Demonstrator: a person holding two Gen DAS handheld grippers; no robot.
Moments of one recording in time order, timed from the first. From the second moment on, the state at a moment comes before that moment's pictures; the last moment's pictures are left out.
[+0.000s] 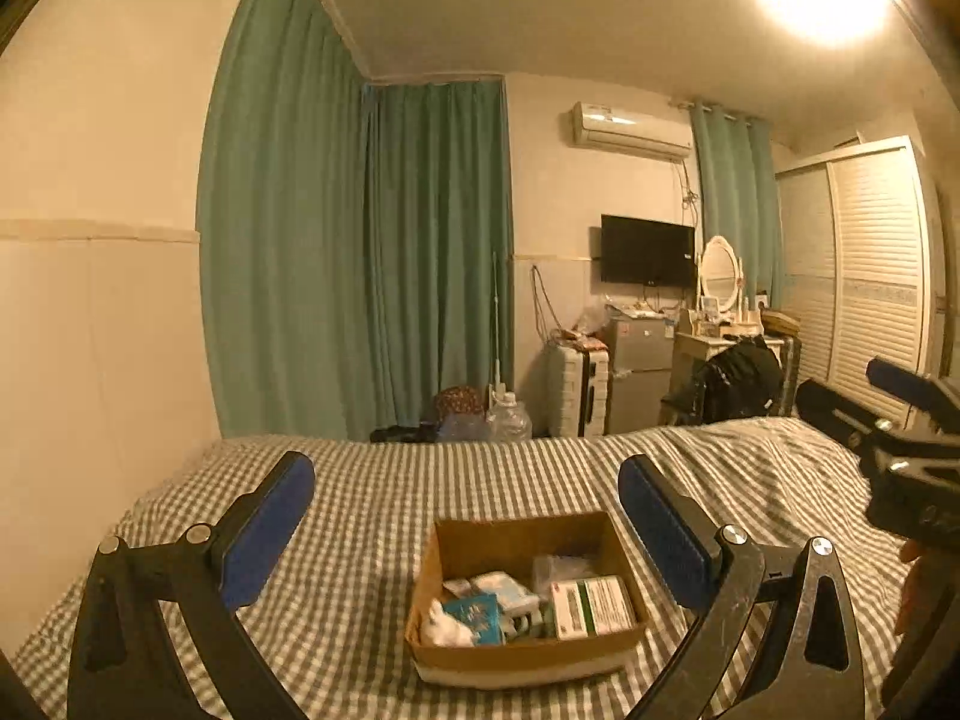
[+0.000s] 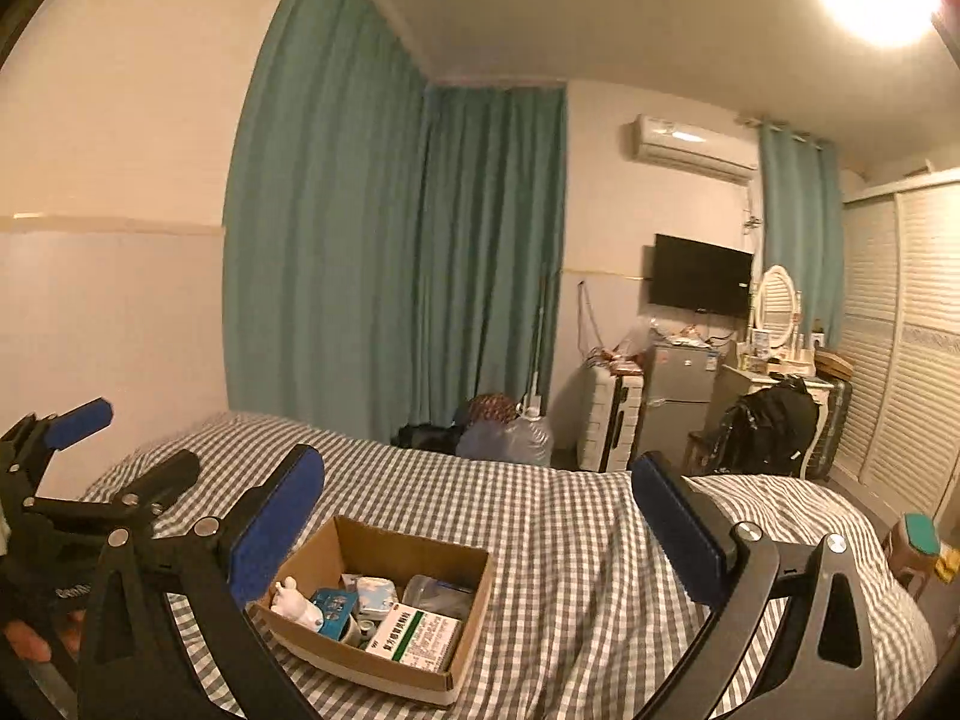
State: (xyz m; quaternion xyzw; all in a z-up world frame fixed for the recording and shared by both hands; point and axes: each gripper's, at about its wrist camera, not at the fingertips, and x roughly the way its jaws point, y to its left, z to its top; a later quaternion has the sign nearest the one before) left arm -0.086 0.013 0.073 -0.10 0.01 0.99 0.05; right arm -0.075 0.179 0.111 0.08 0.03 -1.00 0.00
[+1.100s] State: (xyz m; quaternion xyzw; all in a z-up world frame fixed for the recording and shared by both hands) left arm -0.081 0.012 0.011 -0.18 -0.02 0.98 0.05; right arm -0.085 0.184 0.007 0.15 0.03 -0.99 -0.01
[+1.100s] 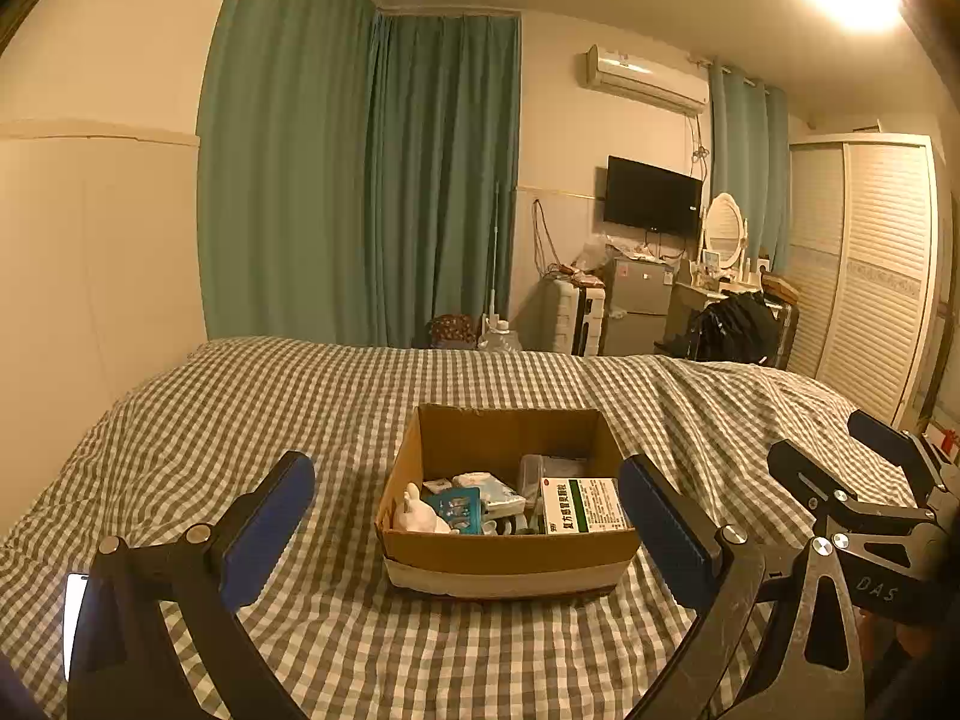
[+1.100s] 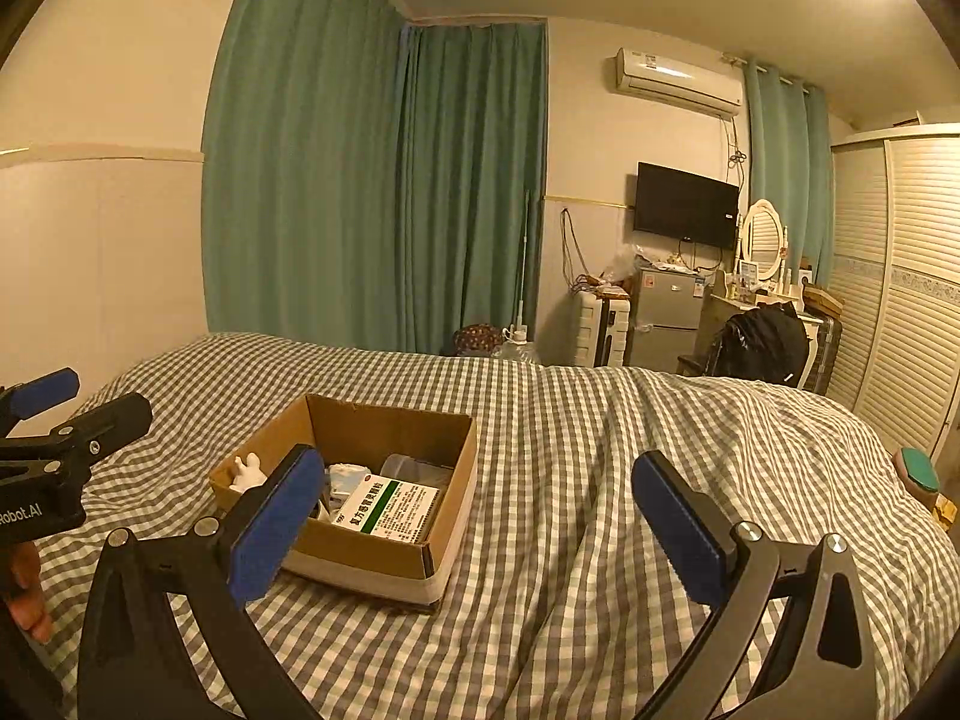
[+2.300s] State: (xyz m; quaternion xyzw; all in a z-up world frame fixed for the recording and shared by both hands) left arm -0.078 0.006 0.006 -0.20 -0.01 0.98 0.05; right arm -0.089 0.180 -0.004 0.17 0.02 -0.99 -0.02
